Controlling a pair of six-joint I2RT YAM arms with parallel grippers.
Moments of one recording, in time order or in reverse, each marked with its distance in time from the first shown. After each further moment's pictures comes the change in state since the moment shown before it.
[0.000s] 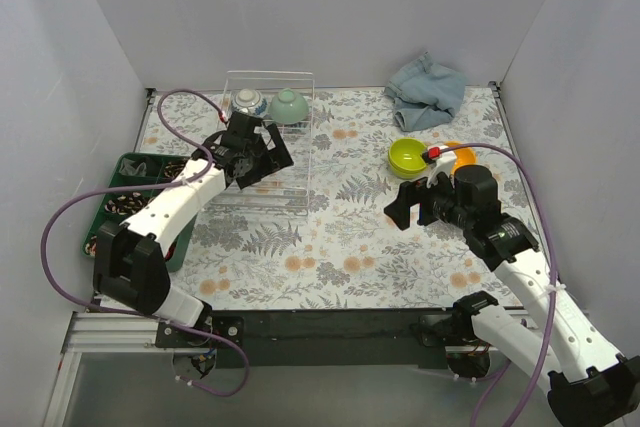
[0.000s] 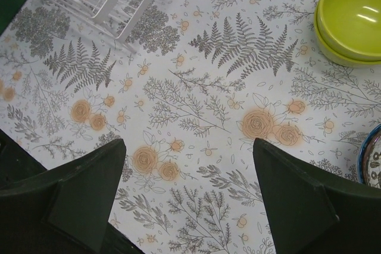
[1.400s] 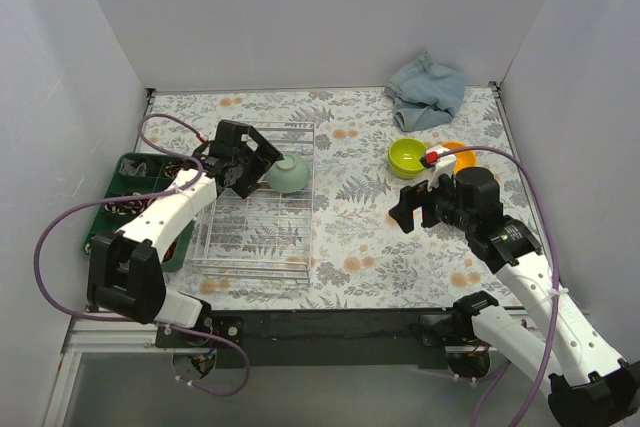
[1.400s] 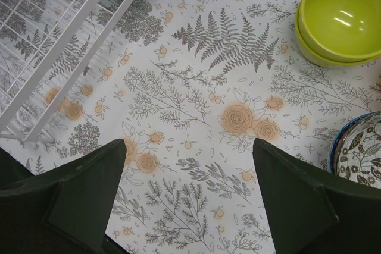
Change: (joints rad) left arm 0.073 -0.092 -0.137 0.084 0.037 -0.337; right arm 0.000 -0.025 0.001 -0.026 0.035 -0.102
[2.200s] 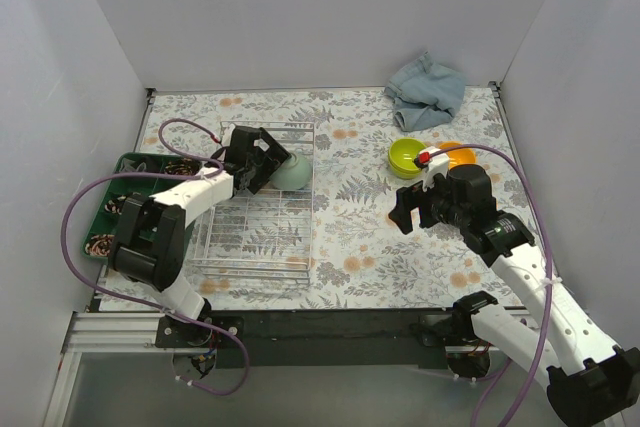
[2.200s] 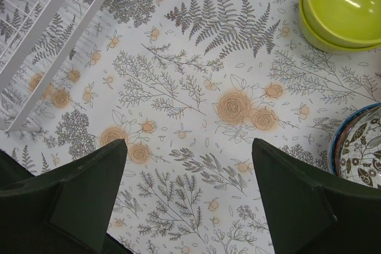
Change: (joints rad) left arm 0.000 0.232 -0.076 0.385 -0.047 0.039; right arm 0.000 0.060 0.003 -0.032 0.007 -0.035
